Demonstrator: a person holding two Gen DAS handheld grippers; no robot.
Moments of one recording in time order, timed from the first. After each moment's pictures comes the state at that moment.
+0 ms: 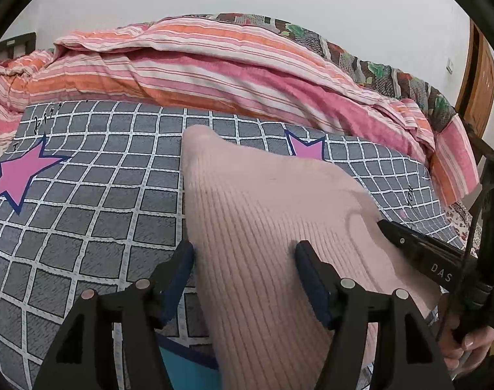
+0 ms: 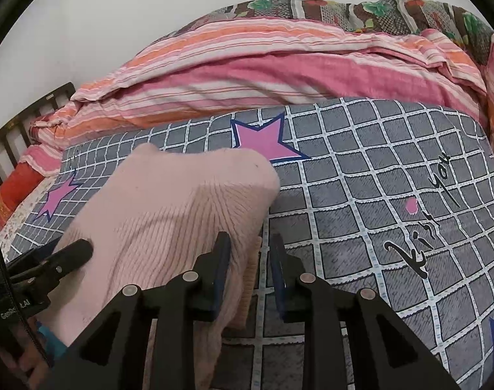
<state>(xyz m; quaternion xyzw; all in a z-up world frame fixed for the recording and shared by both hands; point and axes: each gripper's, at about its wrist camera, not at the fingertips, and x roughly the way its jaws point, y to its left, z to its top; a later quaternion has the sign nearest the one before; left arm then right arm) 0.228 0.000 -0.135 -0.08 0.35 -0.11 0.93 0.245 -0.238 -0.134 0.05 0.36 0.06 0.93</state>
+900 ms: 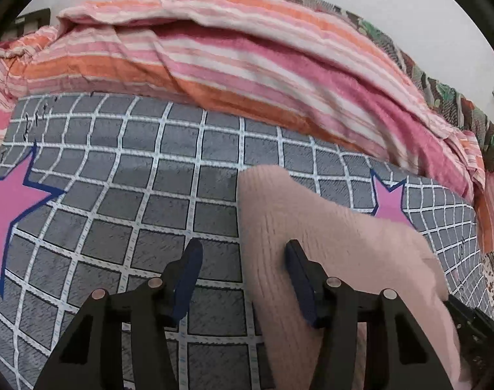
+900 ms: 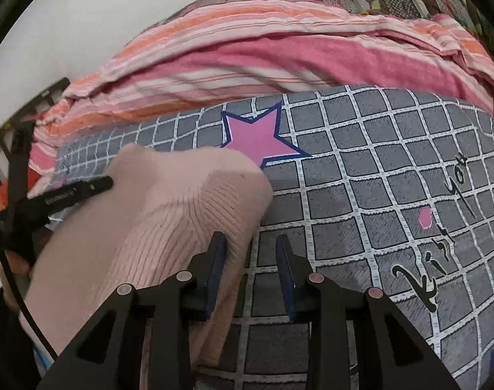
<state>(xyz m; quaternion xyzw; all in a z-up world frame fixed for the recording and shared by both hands) 0.350 0.040 -0.147 -0.11 0.38 -0.06 0.92 0.281 -0.247 -0.142 0.05 0.39 0.06 0.92</state>
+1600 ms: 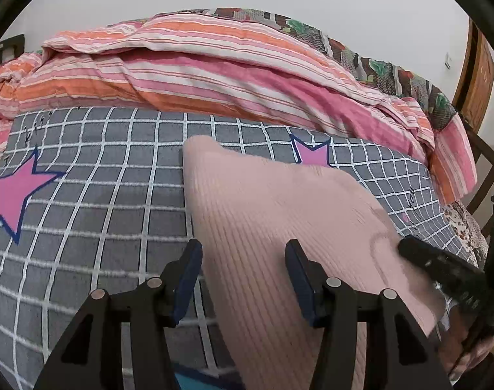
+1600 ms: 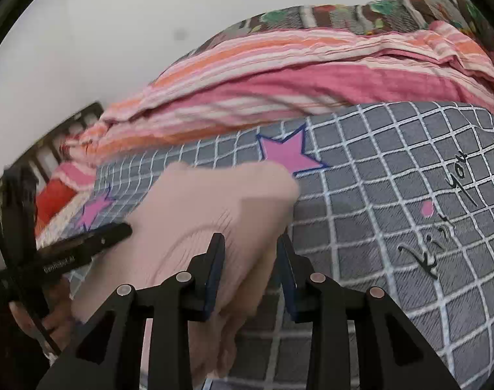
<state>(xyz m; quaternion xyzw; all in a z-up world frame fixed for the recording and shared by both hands) 0.252 0.014 -0.123 -0.08 0.36 -0.13 0.92 0.232 -0.248 -0.120 0.09 0.34 0.13 0.93</state>
